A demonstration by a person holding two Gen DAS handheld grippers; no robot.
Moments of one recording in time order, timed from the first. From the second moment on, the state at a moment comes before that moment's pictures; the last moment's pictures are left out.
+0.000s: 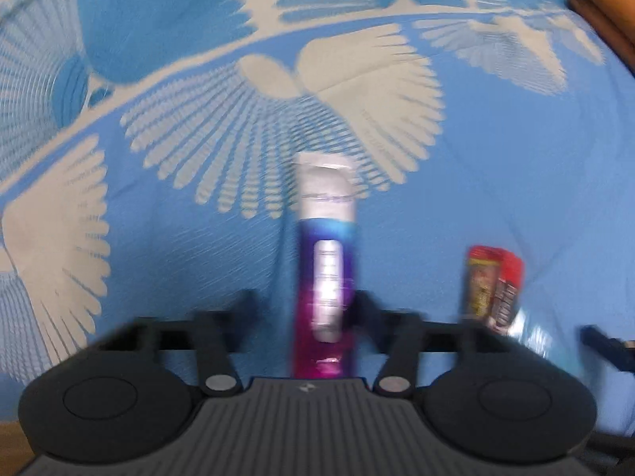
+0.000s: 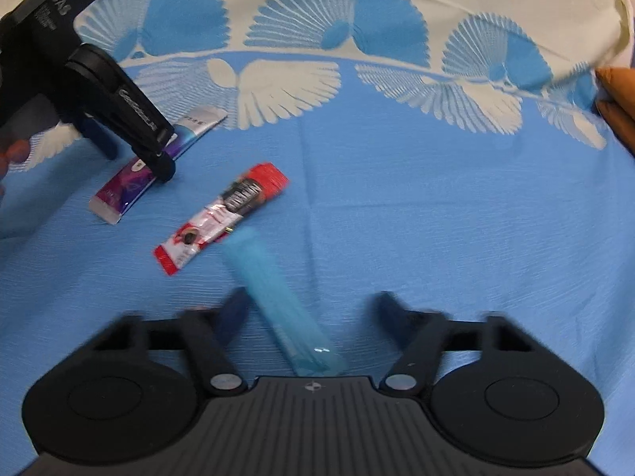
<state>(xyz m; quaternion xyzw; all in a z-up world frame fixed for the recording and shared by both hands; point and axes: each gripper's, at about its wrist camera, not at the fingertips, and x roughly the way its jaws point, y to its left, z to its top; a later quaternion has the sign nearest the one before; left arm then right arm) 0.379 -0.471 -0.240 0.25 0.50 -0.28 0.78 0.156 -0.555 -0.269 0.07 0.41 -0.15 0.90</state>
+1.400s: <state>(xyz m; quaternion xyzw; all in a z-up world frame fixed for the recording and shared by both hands) 0.230 -0.296 -0.059 0.10 0.45 -0.31 0.83 0.046 -0.500 -0.116 0.20 0.31 -0.17 0.91</state>
